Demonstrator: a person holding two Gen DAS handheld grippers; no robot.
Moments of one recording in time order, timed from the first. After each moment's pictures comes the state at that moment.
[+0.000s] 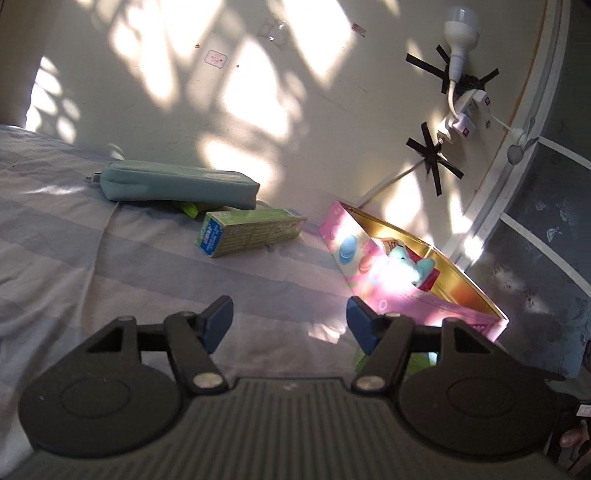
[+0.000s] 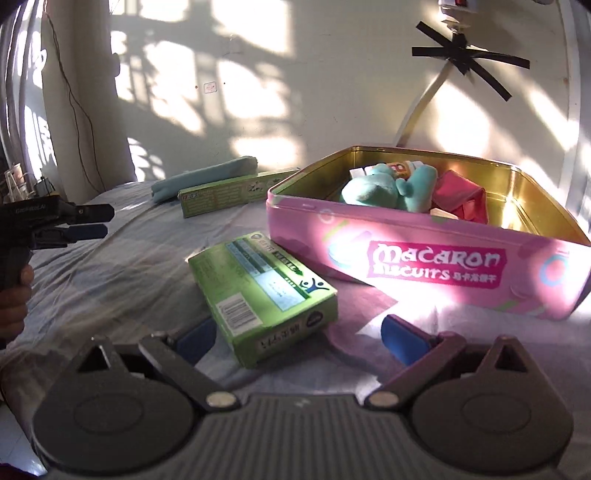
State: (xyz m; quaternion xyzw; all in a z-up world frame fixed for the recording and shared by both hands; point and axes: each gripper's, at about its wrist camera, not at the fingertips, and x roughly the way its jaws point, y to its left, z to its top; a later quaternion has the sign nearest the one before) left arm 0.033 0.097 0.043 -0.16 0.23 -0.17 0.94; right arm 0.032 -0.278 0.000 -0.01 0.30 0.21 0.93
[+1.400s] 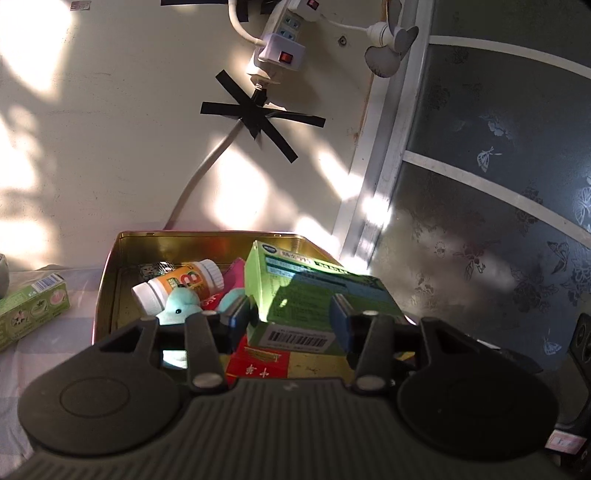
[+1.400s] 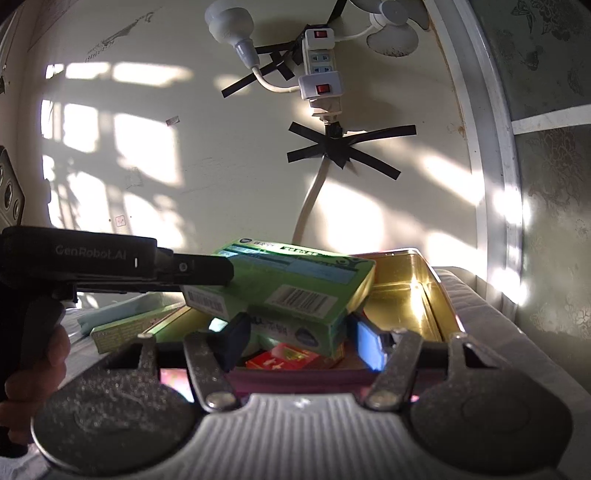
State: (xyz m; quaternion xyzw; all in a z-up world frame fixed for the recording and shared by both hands) left arm 0.115 -0.160 0.090 -0.04 0.21 -0.28 0.94; right arm 0.100 -0.384 0.021 0.07 0.15 0.12 0.98
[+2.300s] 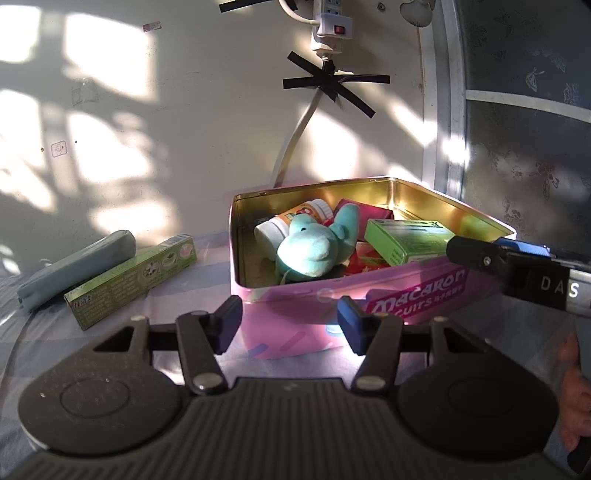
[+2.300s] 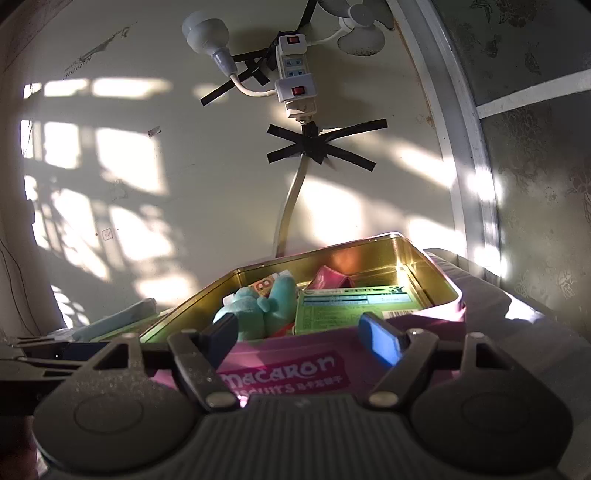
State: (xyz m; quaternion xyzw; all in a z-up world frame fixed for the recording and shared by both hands) left arm 0.042 -0.108 0.054 0.07 0.21 -0.12 0.97; right arm 0.059 -0.362 0.006 0.12 0.14 0.09 0.98
